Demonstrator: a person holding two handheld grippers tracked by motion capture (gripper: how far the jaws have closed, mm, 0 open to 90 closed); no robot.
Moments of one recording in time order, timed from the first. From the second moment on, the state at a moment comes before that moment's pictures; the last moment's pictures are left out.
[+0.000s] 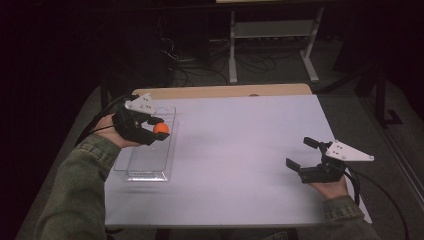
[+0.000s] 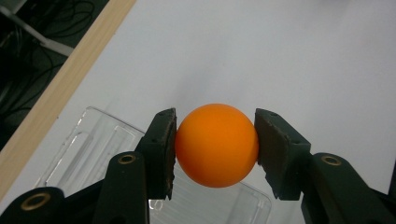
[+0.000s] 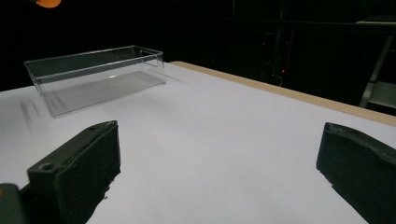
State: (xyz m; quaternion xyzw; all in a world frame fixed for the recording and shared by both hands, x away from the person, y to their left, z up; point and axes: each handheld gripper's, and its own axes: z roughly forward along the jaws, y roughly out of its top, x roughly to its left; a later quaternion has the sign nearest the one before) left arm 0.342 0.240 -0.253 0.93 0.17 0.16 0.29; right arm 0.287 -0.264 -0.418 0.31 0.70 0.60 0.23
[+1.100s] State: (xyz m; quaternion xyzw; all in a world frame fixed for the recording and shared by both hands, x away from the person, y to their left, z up) left arm 0.348 0.259 -0.270 0.95 0.19 0.15 0.22; right arm 0.287 -0.264 -0.418 0.31 0.71 0.59 0.23
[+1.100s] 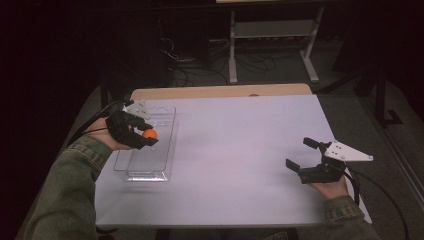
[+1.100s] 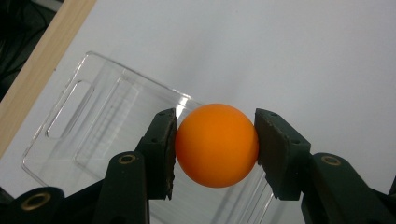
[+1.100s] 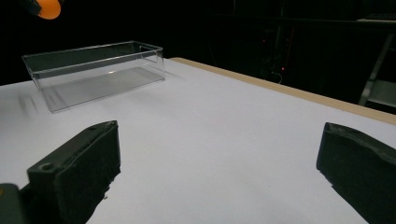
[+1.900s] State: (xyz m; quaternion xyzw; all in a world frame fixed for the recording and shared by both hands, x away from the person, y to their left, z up) left arm 0.353 0.253 -0.282 0.97 0.16 0.12 0.17; right arm 0.287 -0.264 -0.418 0.31 0.71 0.59 0.23
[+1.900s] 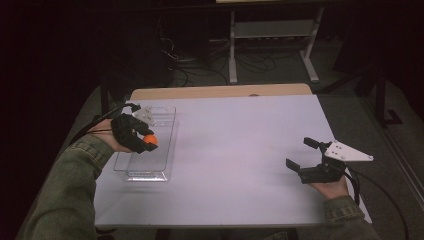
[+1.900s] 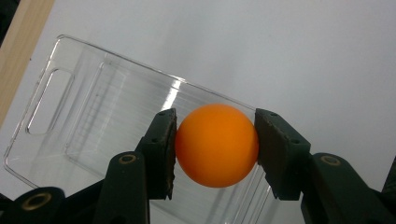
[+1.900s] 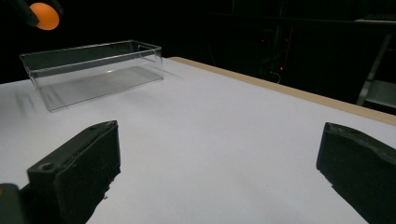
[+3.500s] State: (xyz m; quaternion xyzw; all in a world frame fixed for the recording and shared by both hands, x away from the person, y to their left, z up) left arm 0.359 0.243 -0.311 0.98 0.13 0.08 0.11; right arm 0.288 -0.264 -0.419 0.31 0.71 0.59 0.23
